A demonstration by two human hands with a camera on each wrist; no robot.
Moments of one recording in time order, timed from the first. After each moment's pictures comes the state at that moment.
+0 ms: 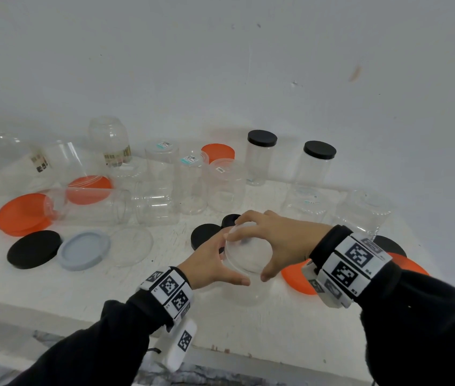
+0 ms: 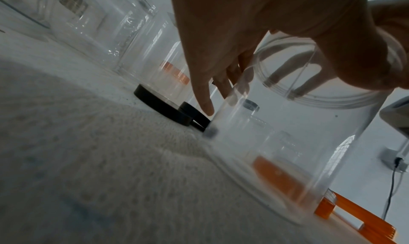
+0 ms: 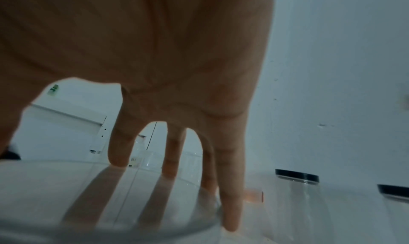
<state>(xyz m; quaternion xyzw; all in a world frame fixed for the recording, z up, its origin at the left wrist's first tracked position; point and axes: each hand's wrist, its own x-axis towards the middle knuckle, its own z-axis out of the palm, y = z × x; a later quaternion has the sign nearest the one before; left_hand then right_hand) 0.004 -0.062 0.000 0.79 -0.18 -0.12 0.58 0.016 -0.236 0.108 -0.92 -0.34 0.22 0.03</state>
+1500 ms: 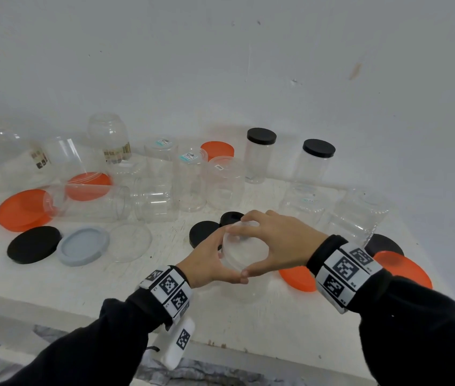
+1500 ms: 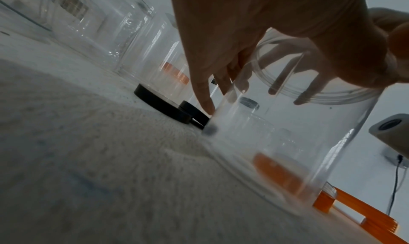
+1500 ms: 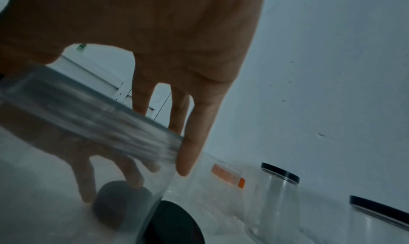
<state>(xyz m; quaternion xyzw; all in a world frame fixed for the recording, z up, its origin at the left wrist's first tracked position) -0.001 -0.065 0.000 0.79 -0.18 -0.10 0.58 0.011 -0.244 0.091 -0.93 -0.35 0.12 0.01</state>
